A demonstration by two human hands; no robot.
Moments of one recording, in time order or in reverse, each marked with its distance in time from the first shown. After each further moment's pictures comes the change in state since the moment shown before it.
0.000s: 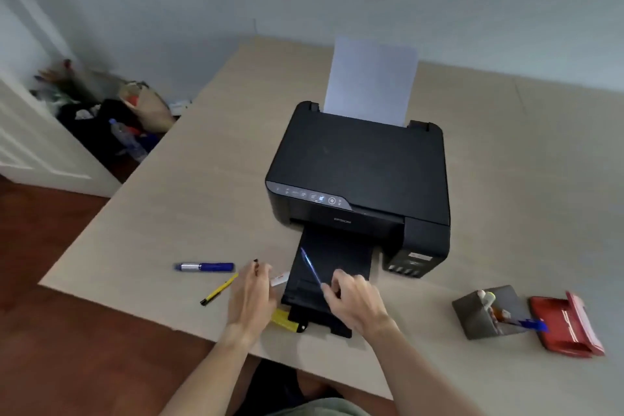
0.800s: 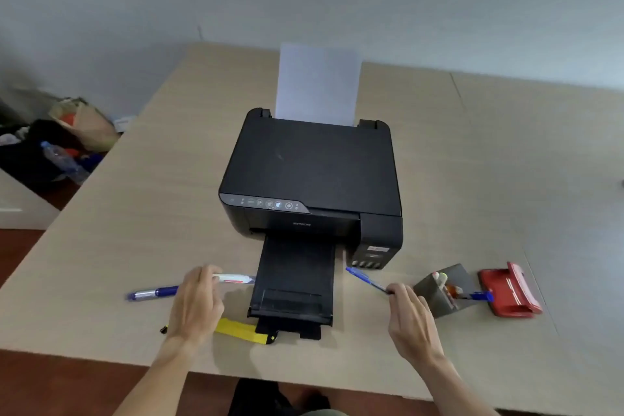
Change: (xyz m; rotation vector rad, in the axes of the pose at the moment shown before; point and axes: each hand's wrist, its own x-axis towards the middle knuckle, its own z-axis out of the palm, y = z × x) left_hand 0.021 -0.031 -0.015 -0.080 0.125 0.062; right_hand -0.081 0.111 -0.032 0.052 0.422 0.162
